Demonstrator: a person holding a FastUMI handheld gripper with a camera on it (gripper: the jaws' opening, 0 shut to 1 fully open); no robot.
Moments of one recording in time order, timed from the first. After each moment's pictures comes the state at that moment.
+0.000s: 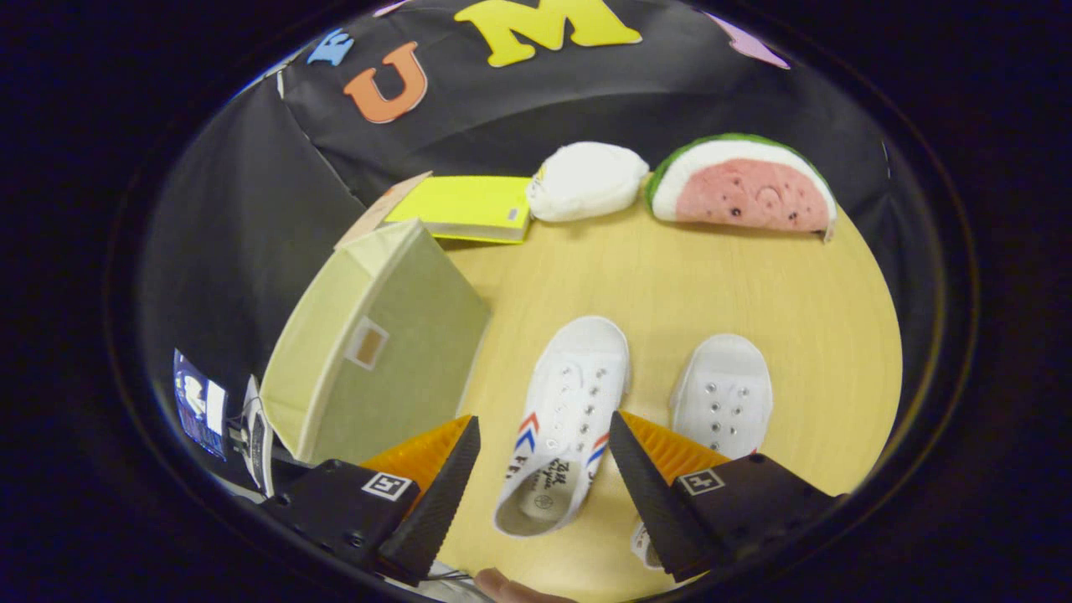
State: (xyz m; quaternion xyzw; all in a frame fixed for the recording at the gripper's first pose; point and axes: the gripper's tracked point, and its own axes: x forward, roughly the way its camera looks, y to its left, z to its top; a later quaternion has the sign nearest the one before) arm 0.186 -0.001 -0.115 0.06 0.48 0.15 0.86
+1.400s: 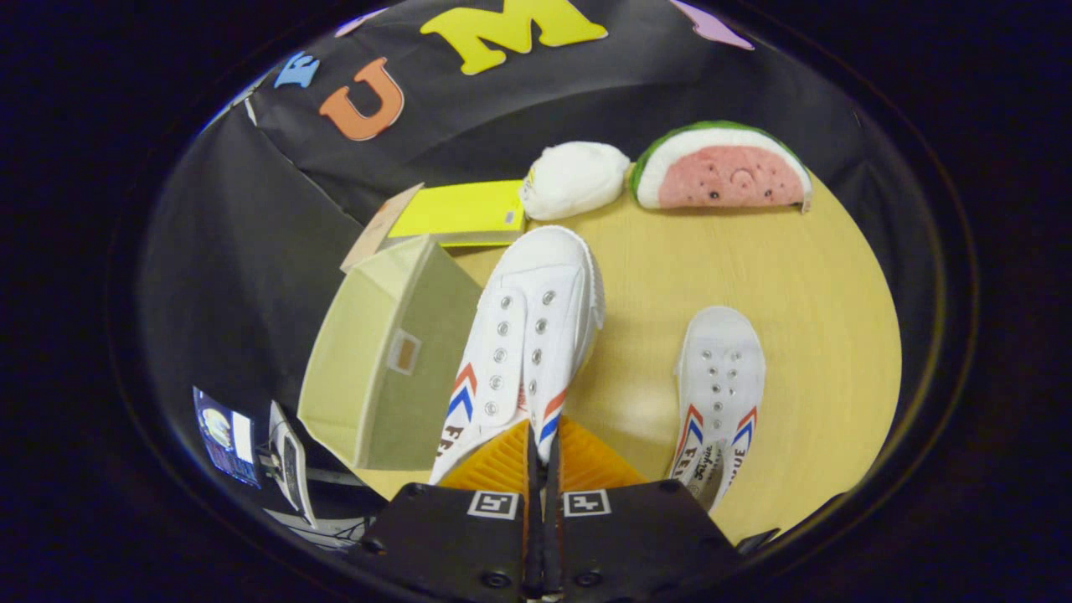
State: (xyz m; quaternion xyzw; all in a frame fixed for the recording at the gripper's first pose) arm 0.180 -0.009 -0.067 0.11 0.45 0.16 0.87
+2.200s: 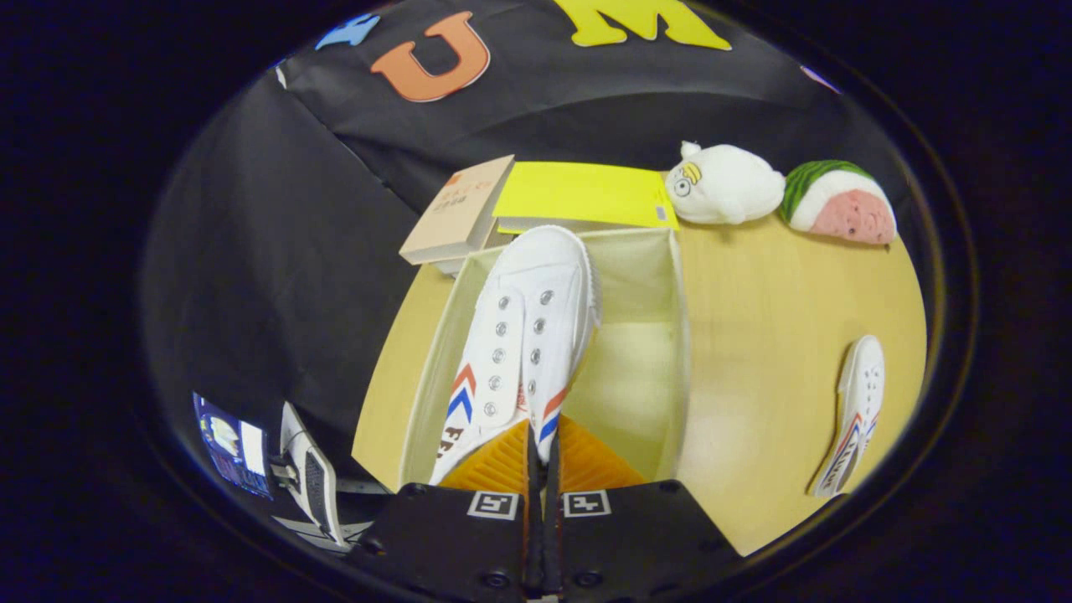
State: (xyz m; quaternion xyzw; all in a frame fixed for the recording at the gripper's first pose) arm 0.248 0.080 -0.112 0.09 0.50 0.17 0.84
